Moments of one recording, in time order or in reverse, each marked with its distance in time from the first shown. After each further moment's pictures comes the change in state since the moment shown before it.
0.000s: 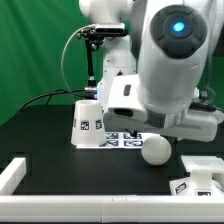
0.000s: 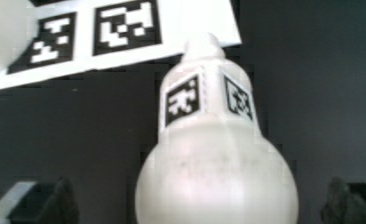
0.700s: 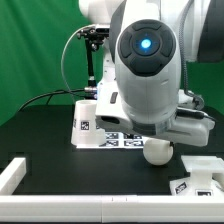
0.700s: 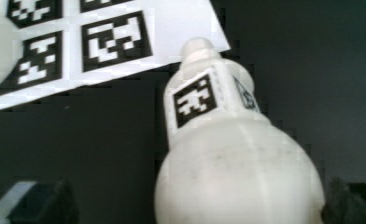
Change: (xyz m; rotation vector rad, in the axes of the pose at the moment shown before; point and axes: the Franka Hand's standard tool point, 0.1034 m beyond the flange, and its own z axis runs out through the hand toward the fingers) arm 0.004 0.004 0.005 0.072 -0.058 0.059
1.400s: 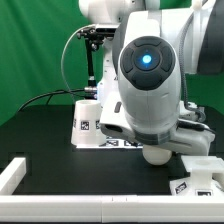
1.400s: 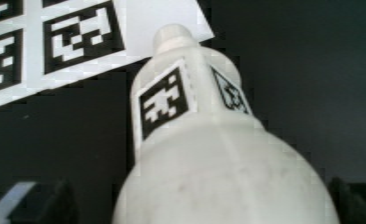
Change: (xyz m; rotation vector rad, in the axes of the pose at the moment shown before) arm 0.008 -0.004 0.027 0.012 0.016 0.045
